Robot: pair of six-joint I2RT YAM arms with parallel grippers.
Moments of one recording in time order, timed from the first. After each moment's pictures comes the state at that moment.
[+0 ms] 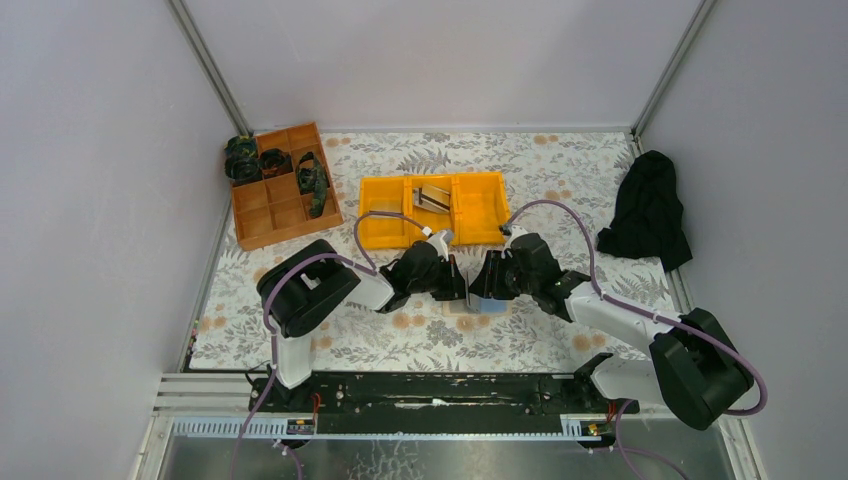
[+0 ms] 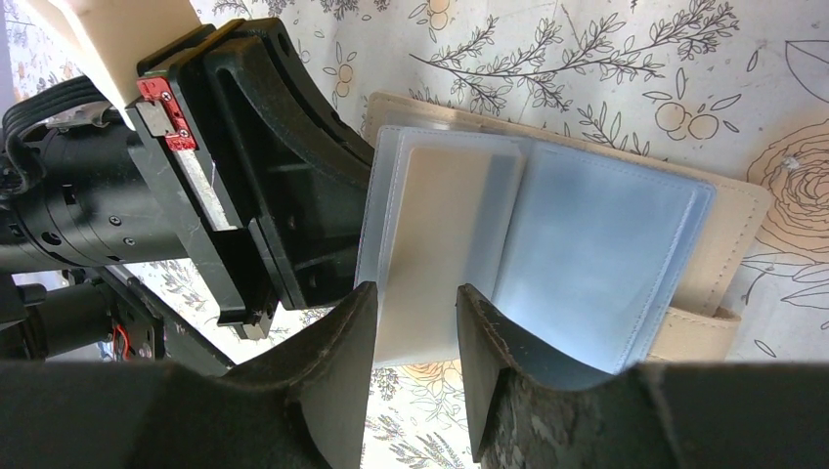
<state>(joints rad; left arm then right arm) -0.81 1.90 0.72 0.64 0.31 -0.88 0.60 1.23 0.51 -0.02 -0.23 0.63</state>
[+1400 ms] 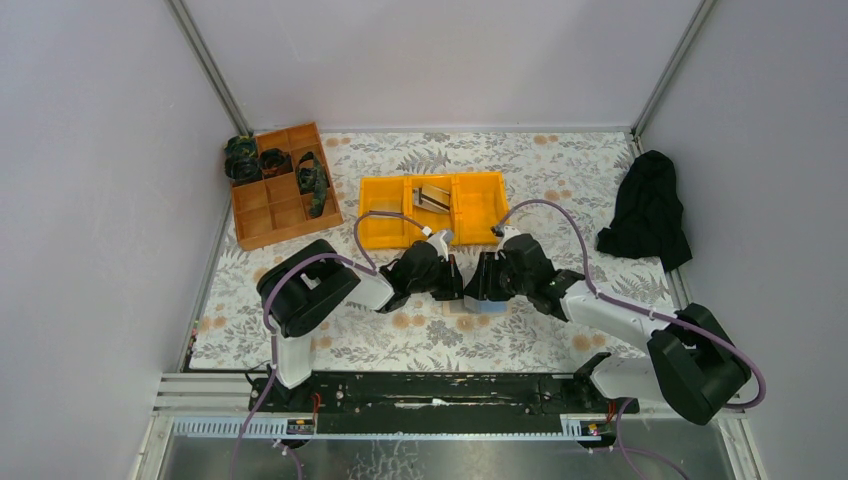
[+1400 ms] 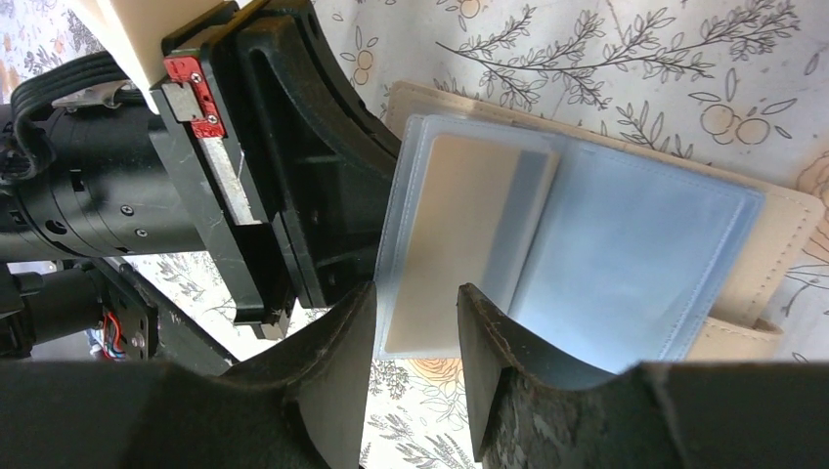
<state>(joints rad) -0.81 1.90 0.72 0.64 0.31 -0.88 0.64 1.25 0.53 -0.02 -0.21 0.62</state>
